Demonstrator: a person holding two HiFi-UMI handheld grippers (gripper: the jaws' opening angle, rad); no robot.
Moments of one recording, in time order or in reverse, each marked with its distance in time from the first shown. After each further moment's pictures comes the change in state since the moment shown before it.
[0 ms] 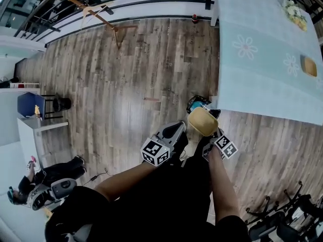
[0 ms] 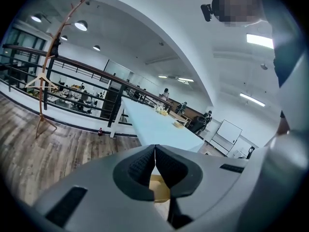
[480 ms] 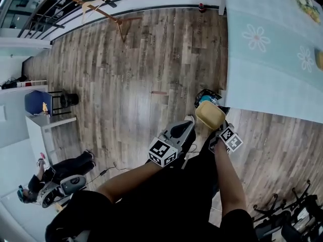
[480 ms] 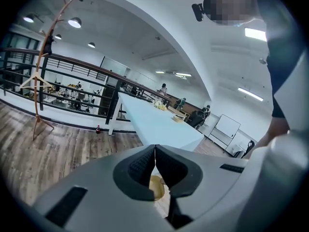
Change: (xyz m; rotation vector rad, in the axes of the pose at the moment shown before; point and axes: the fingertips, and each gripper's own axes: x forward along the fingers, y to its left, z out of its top) left arm 0.028 0.001 -0.020 0.026 0.060 -0.009; right arm 0.062 -0.024 -0.008 -0.090 0.030 -0.044
